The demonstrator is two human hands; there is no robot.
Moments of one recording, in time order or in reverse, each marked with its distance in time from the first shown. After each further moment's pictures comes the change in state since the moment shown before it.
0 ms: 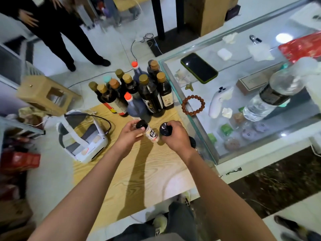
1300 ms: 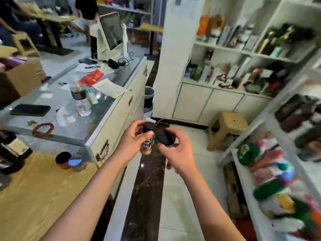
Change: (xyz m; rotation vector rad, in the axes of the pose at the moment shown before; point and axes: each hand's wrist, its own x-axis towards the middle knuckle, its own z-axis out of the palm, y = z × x) left_hand -0.410 -0.026 0.167 0.273 -1.203 0.519; right_hand -0.530 -0.009 -0.120 0.236 1.233 0.255
